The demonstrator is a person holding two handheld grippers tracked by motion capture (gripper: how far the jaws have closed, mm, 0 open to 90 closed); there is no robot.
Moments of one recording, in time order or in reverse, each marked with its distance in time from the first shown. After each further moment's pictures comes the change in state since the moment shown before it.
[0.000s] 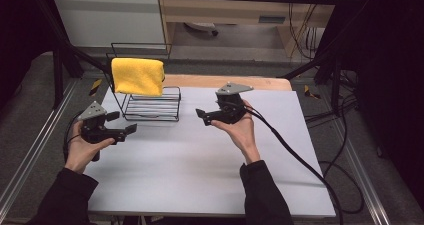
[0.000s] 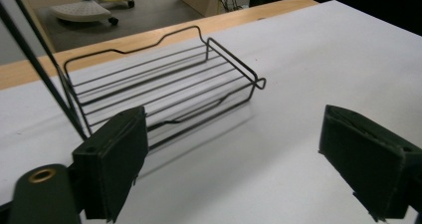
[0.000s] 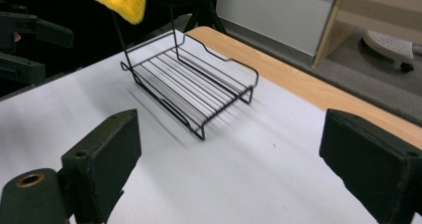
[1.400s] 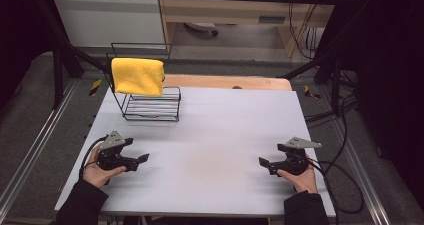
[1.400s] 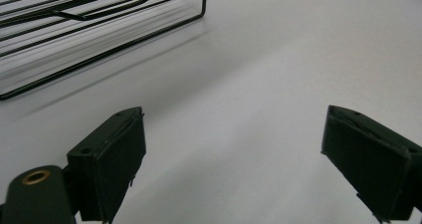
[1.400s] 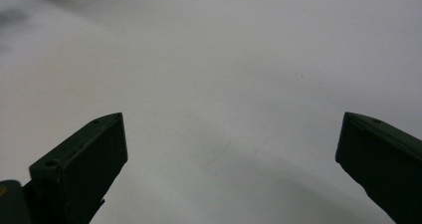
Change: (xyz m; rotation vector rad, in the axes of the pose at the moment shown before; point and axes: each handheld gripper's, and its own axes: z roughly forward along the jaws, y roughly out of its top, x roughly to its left) left arm -0.034 -0.069 0.022 0.105 -0.067 0.070; right arm -0.075 -0.195 -0.112 0.102 -0.053 0.201
